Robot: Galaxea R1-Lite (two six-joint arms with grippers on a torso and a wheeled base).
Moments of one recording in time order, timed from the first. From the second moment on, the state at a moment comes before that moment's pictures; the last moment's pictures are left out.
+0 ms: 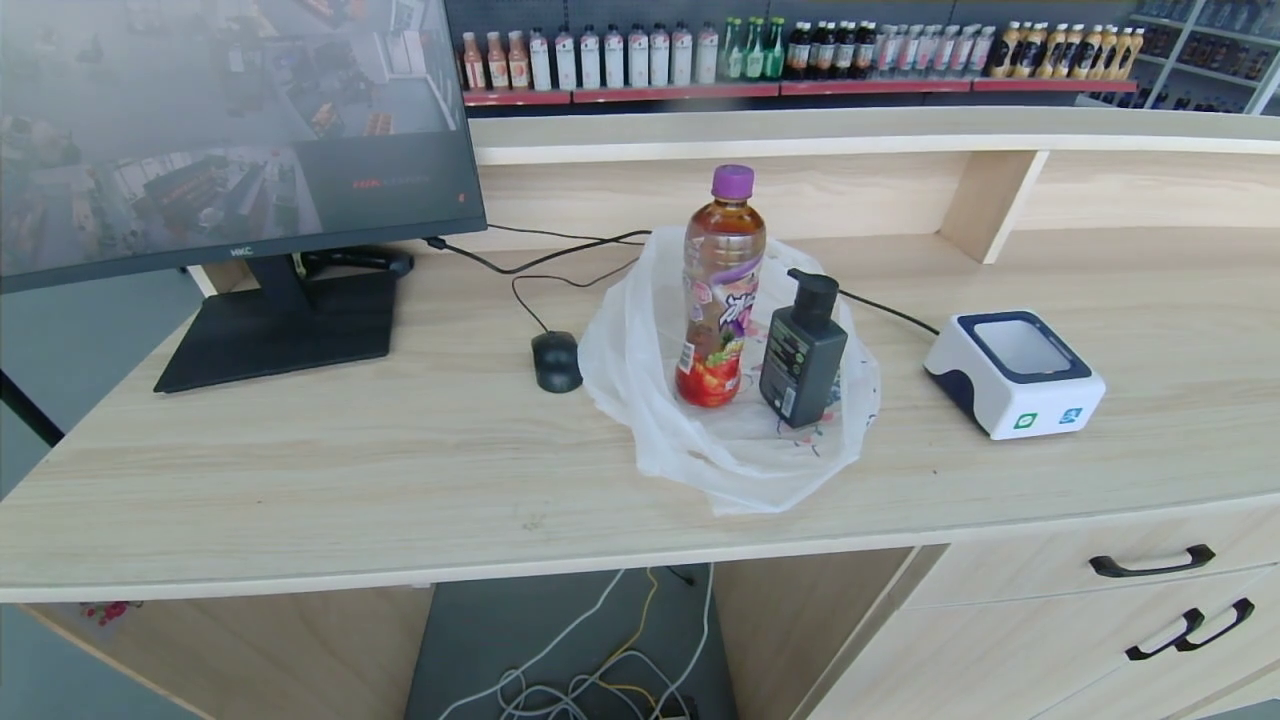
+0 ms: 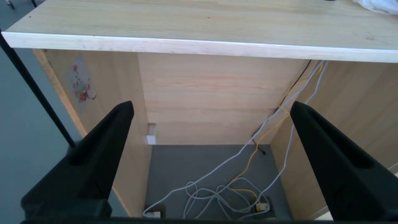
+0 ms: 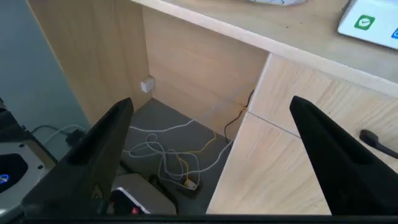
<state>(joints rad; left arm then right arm) 0.00 0.00 0.00 0.00 0.00 0.00 0.59 0.10 0.00 -0.11 0.02 -0.19</state>
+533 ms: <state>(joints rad) 0.00 0.00 0.00 0.00 0.00 0.00 0.44 0.01 -0.01 -0.02 0.02 -0.19</state>
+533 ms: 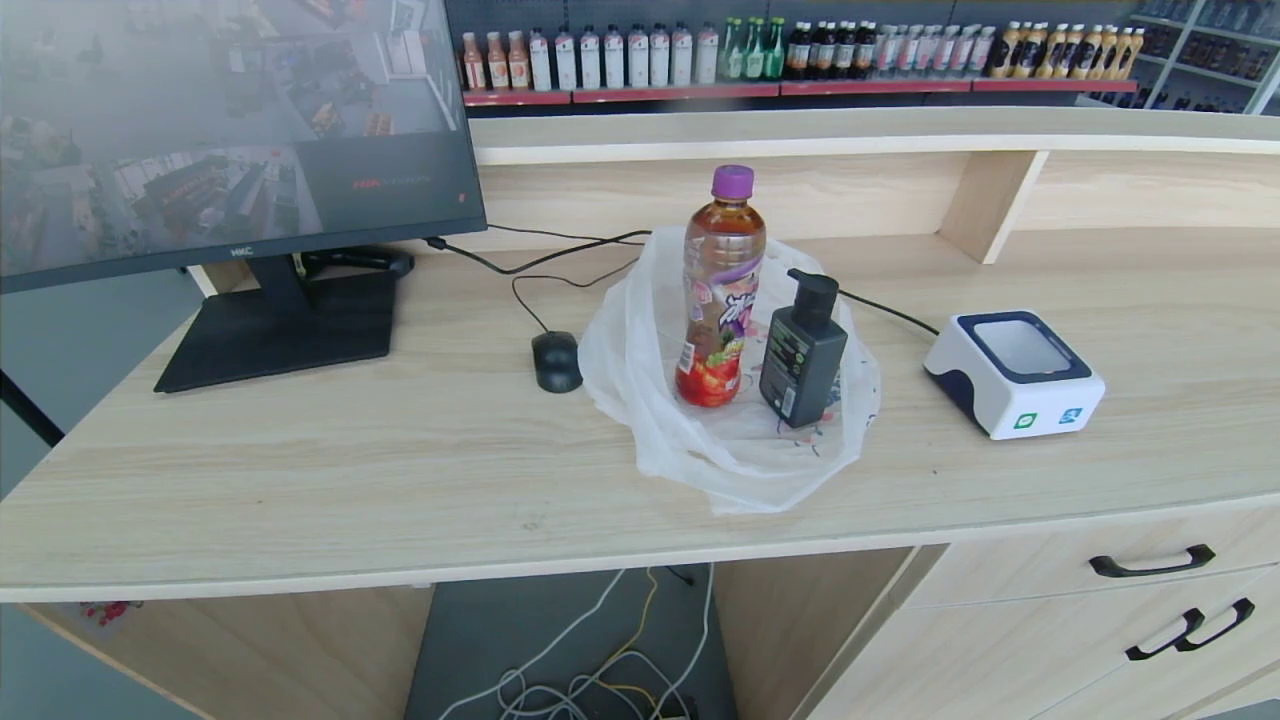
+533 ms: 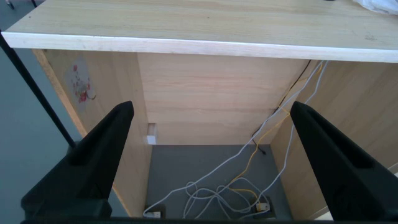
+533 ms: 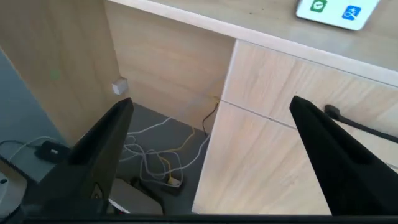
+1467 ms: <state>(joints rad) 0.00 0.00 0.00 0.00 0.00 0.02 -0.01 0.02 -0.01 -0.03 0.12 -0.18</state>
